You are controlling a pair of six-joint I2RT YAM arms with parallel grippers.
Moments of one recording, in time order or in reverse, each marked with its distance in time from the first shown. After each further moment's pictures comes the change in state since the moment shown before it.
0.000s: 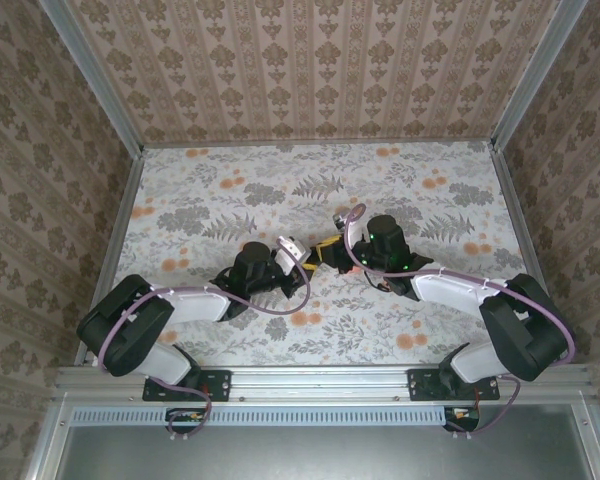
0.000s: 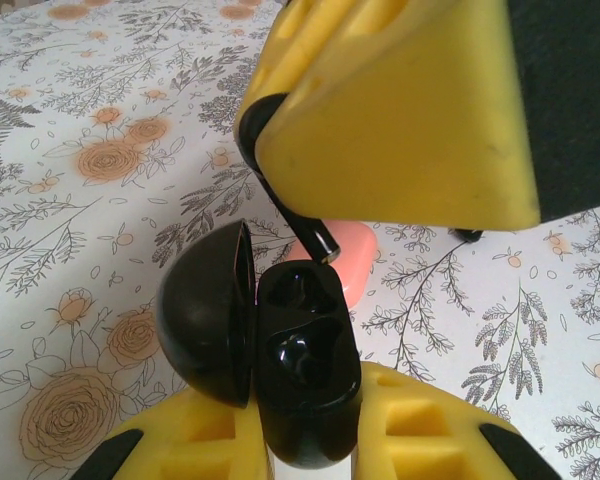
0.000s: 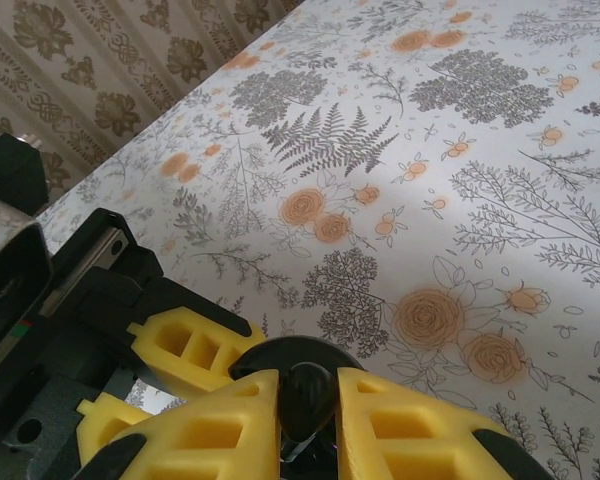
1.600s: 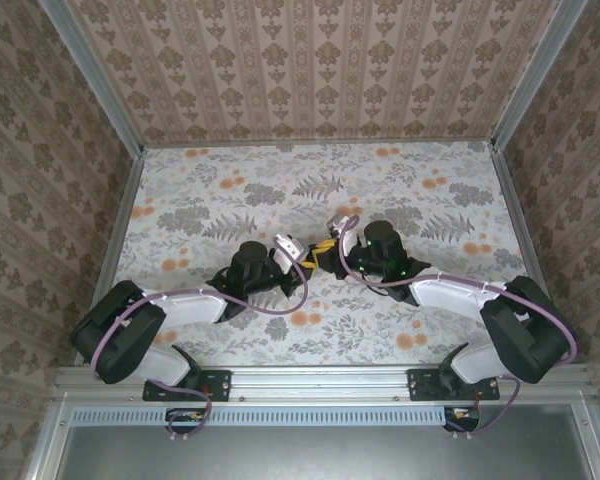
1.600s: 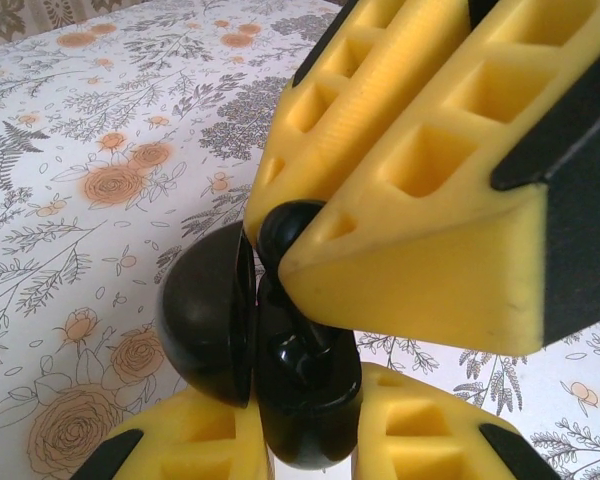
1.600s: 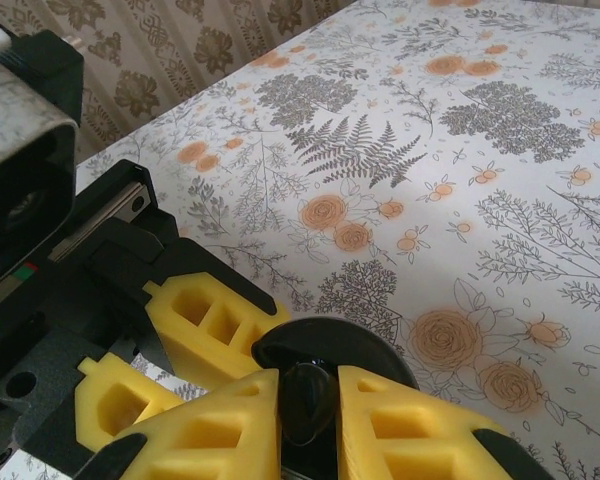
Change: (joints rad) left arm 0.000 -0.053 -0.002 -0.011 0.000 -0.018; right arm 0.047 -0.013 -0.027 0.038 0.021 -0.108
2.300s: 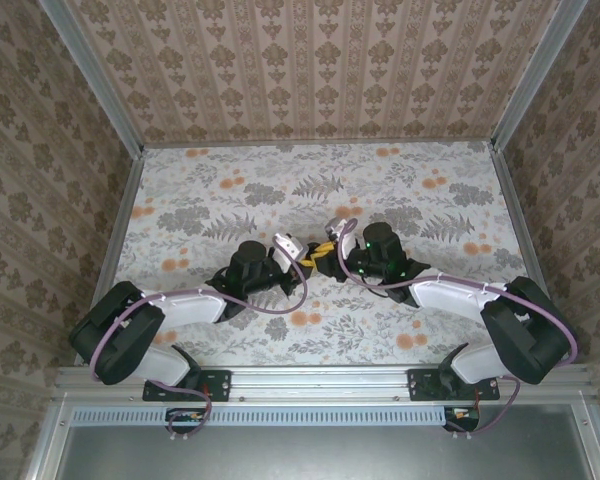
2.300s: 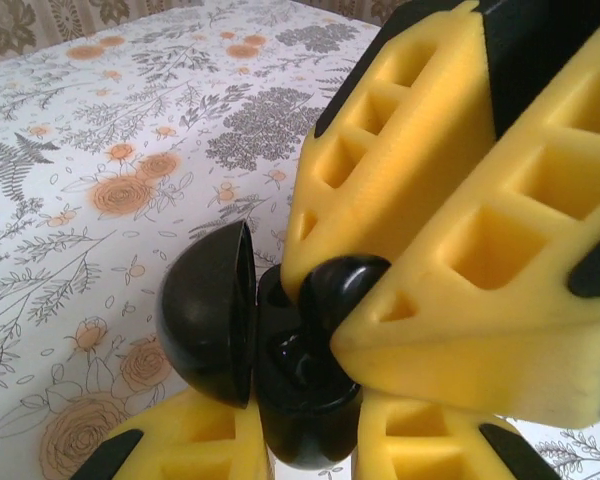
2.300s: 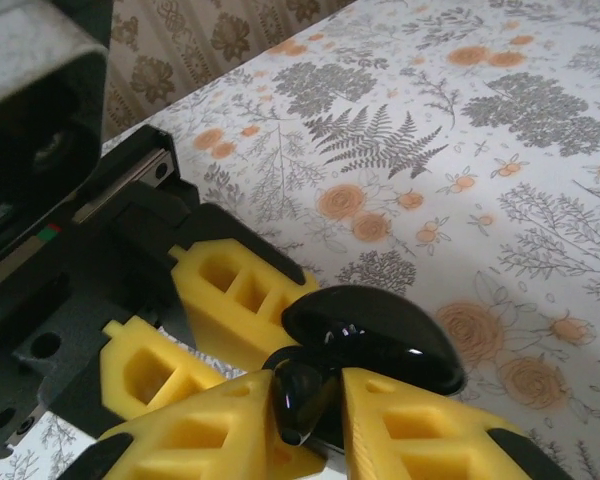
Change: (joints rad) left arm 0.000 -0.007 0.000 0.005 -0.003 0.000; right arm 0.013 -0.004 -0.006 -0.009 -0.025 -0.013
